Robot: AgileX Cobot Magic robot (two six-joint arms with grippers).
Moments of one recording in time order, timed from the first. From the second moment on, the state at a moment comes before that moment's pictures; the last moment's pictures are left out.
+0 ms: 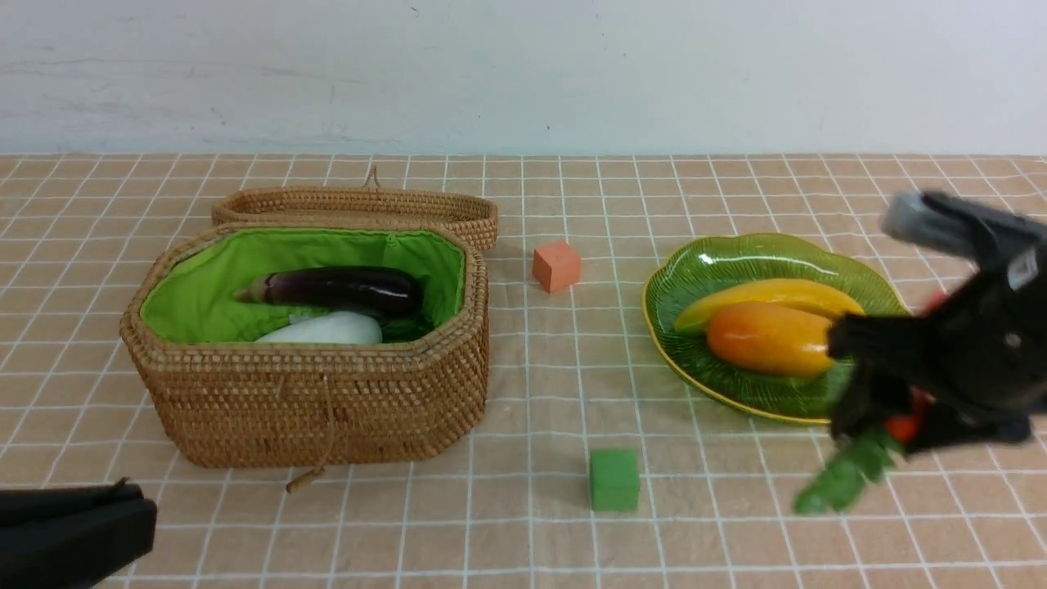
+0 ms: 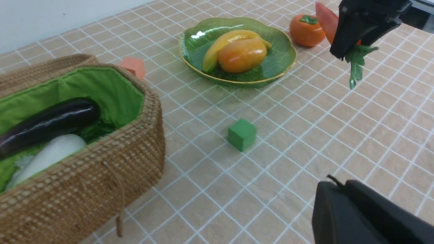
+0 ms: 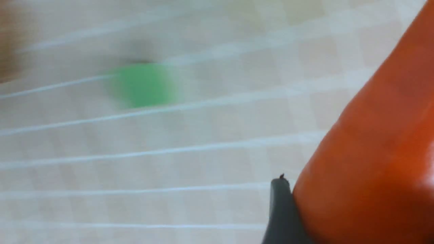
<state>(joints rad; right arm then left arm) 0.35 1.38 -1.20 0.24 0.99 0.28 -0.84 0.45 -0.70 0.16 0.66 -0.22</state>
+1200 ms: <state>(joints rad) 0.75 2.11 -2.22 0.09 0.97 -0.96 -0.84 0.45 -0.70 0.58 0.69 -0.70</state>
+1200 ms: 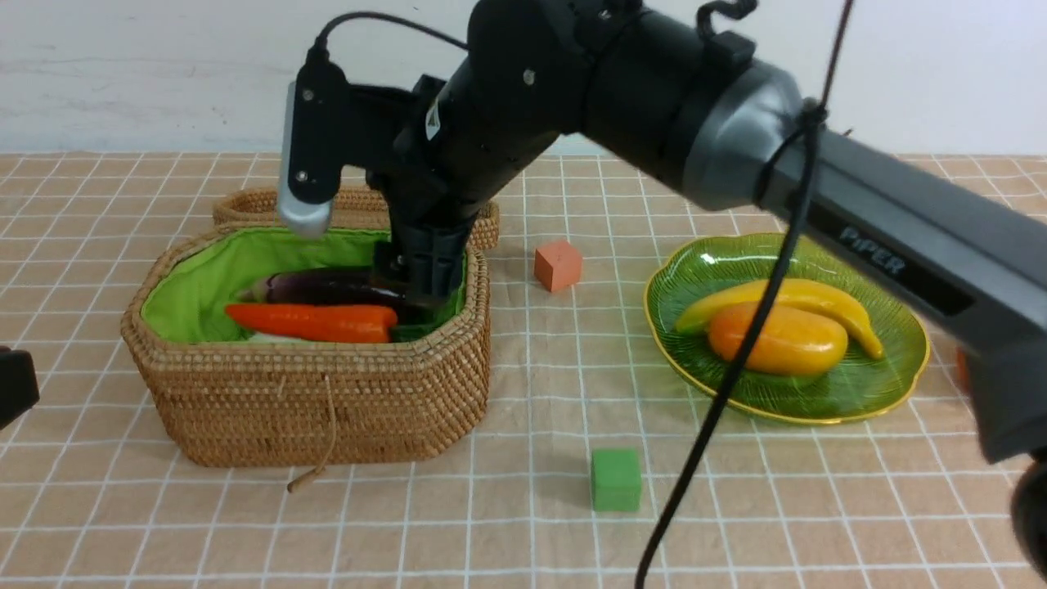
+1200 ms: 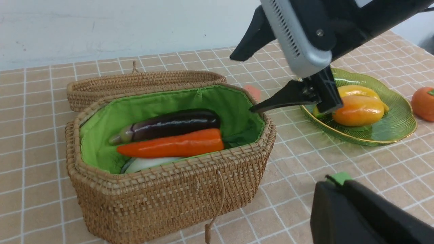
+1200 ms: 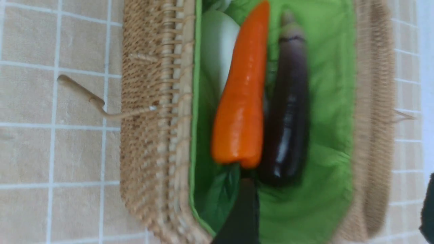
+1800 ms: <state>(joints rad) 0.21 1.54 -1.81 -0.23 1.25 0.02 -0.84 0.45 -0.70 0.07 0.53 -0.21</state>
